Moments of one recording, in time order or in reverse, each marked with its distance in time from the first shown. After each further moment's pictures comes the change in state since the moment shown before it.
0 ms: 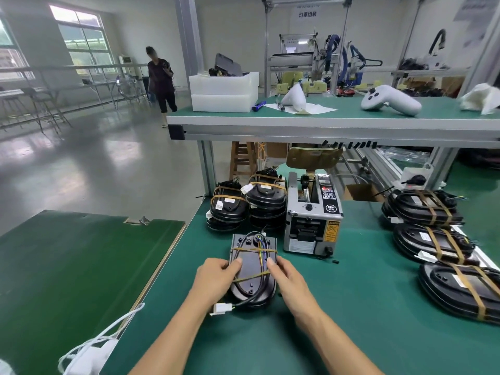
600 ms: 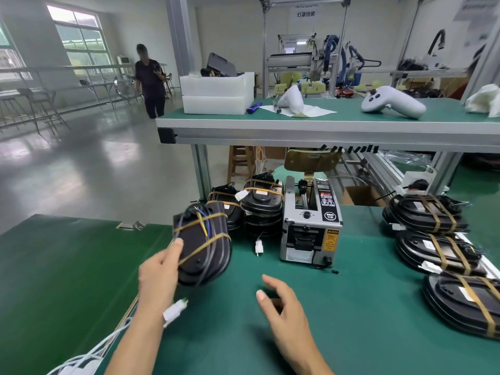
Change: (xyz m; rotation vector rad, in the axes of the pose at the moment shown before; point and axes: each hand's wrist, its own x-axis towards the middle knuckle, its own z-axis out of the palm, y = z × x) left_hand -0.006 -0.005 -0.065 -0.514 0.444 -0.090; right_hand -0.016 0.028 0.005 -0.213 0.104 -0.141
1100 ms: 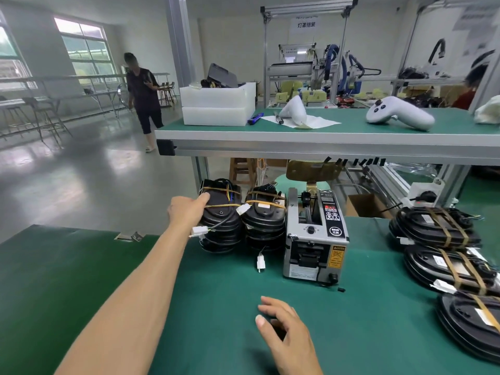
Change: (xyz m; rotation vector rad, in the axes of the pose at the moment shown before) left_hand 0.150 0.088 0.089 0.209 -0.050 -0.005; right_hand 0.008 0.004 0.002 -0.029 0.021 -0.098
